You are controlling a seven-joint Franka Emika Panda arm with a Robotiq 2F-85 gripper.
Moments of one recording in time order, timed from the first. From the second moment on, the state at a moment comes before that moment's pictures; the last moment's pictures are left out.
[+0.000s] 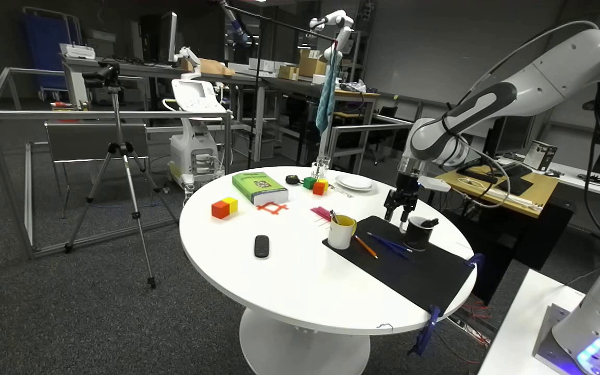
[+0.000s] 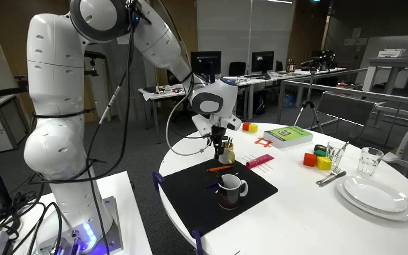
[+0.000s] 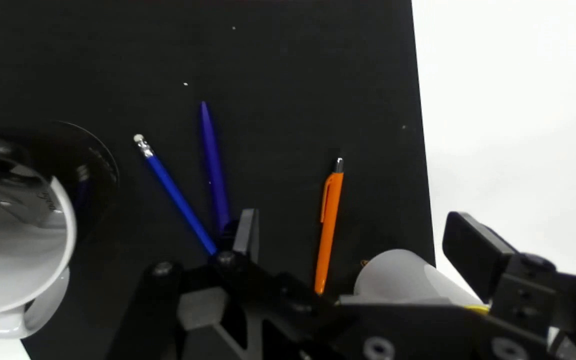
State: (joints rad) arm -0.01 0.23 0.04 -2.25 0.34 2.40 -0.09
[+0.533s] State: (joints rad) arm -0.01 0.27 0.12 -2.27 0.50 2.62 -0.16
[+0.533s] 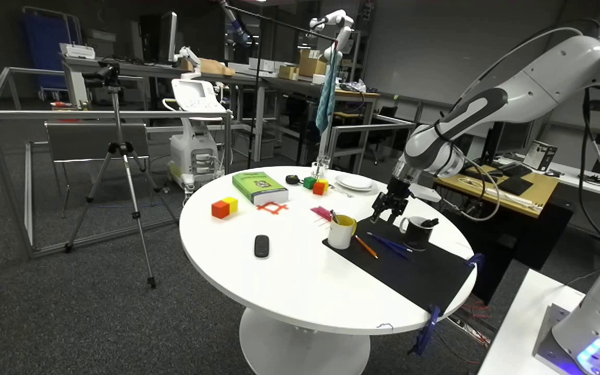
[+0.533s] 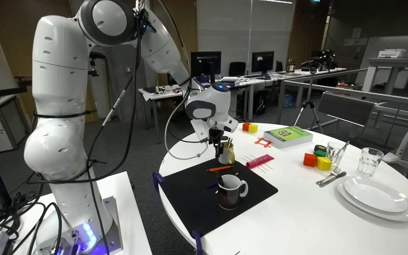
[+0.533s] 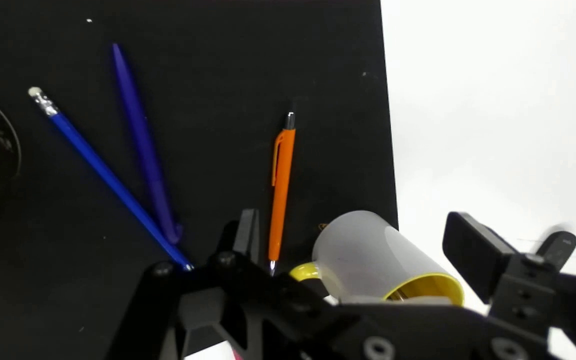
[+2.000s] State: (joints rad) arm -0.10 0.34 0.20 -2.36 0.50 2.82 -0.28
